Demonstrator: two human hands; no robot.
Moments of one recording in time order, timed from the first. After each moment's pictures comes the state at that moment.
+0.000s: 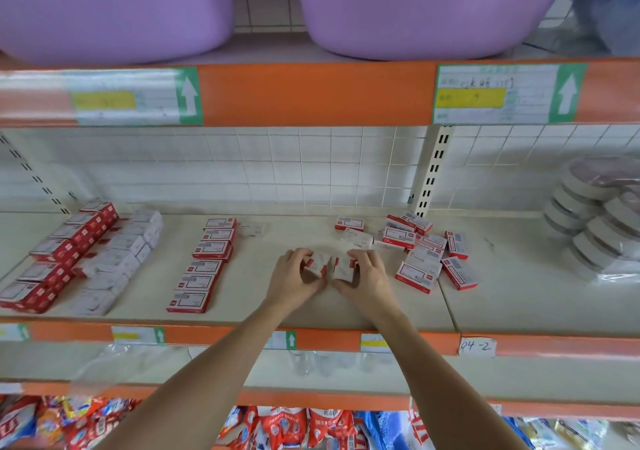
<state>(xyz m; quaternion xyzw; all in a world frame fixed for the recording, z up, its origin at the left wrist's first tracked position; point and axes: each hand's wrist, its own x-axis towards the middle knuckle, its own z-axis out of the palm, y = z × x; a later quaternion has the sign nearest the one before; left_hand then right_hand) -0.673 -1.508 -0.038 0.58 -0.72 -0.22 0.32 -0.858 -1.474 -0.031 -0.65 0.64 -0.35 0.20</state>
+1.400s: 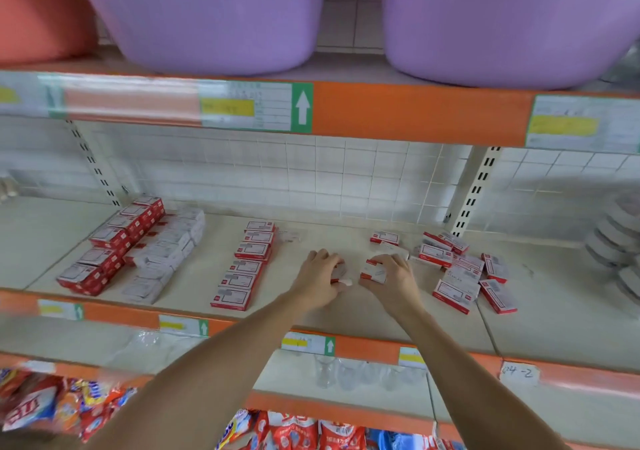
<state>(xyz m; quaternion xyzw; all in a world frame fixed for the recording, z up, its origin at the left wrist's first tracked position) -0.644 -1.518 -0.012 0.55 -0.79 -0.17 0.20 -0.834 -1.494 -0.015 -0.66 0.64 -0.34 0.19</state>
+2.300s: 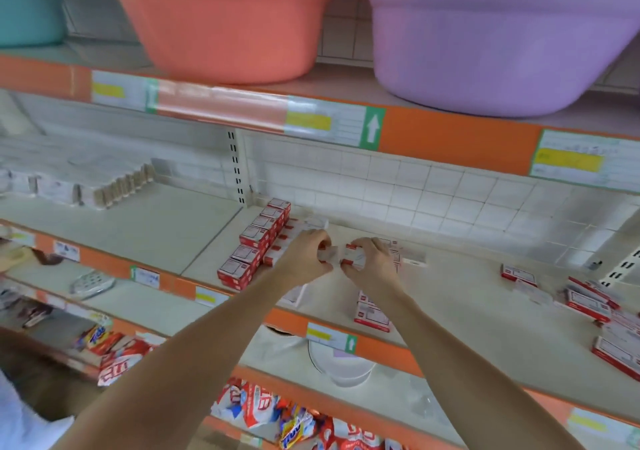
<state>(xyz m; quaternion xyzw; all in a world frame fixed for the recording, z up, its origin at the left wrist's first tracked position) -0.338 -1.526 0.048 0.59 -0.75 -0.15 0.27 -0.520 -1.527 0.035 -0.74 0.55 -0.32 0.21</state>
